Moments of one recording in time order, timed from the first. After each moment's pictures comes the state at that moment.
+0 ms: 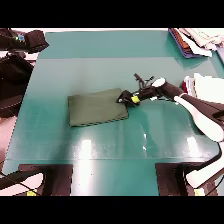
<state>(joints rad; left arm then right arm) -0.04 -1.23 1.64 1.22 -1.05 -1.59 0.31 -1.76 1.25 -0.53 0.96 1.31</state>
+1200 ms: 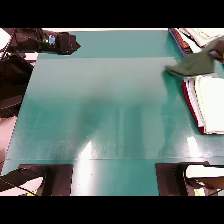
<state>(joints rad) -0.31 -1.23 1.64 1.18 -0.97 -1.54 -0.51 -1.47 1.62 -0.93 1.01 1.39</state>
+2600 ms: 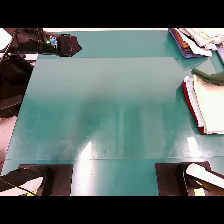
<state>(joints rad) -0.32 -1.23 1.64 1.17 -1.00 -1.57 -0.76 -1.17 1.50 -1.10 1.19 1.38</state>
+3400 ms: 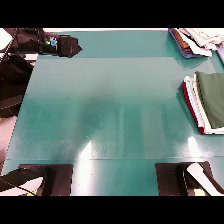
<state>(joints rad) -0.32 -1.23 1.64 1.17 -1.00 -1.54 -0.97 -0.93 1.27 -1.10 1.25 1.34</state>
